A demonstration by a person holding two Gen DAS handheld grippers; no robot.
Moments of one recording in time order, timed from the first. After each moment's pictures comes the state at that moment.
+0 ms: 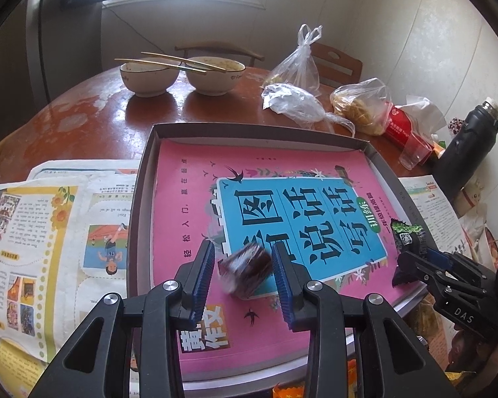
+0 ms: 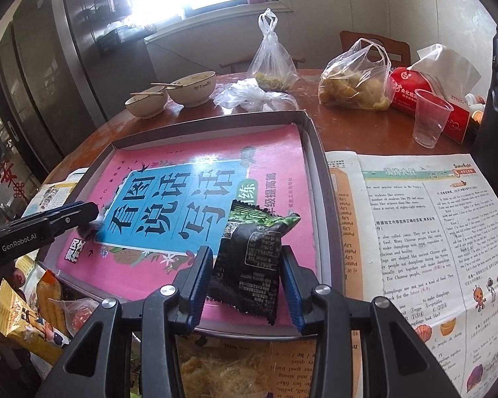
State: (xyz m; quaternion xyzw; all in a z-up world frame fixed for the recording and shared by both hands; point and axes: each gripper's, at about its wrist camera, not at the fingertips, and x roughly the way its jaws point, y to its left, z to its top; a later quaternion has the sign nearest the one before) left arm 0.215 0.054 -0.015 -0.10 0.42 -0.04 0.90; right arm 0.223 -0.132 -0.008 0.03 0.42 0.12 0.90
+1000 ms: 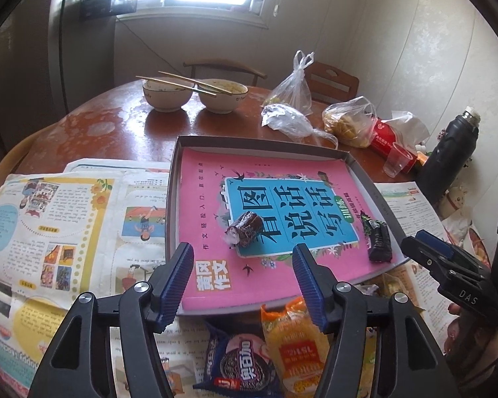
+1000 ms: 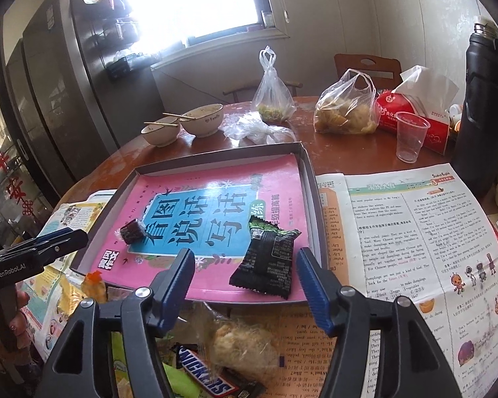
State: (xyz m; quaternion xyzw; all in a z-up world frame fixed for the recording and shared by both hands) left arm 0.147 0.062 0.024 -0.11 0.39 -0.03 0.92; right arm 0.180 -0.137 0.031 0.05 0.37 0.12 0.92
